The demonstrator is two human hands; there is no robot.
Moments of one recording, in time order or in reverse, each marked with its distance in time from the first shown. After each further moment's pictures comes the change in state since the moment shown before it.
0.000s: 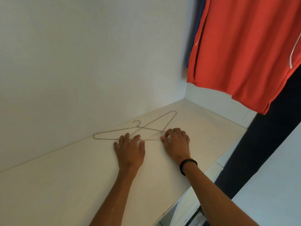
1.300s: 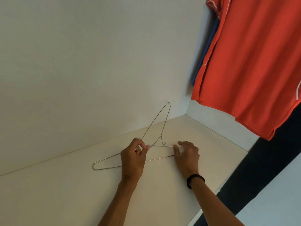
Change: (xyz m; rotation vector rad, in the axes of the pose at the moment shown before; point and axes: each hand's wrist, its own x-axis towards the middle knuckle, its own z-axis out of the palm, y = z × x) left_hand 0.021 0.012 -0.023 -0.921 0.309 0.071; right_hand 0.024 0.019 0.000 0.171 0.217 0.115
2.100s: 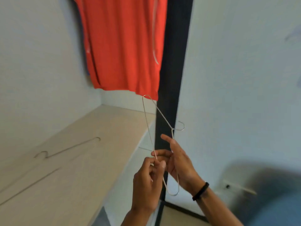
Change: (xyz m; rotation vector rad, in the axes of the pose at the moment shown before) left_hand -0.223 0.166 0.113 -0.242 -0.773 0.025; right_hand -0.166 0.082 -0.243 1.143 0.006 0.454
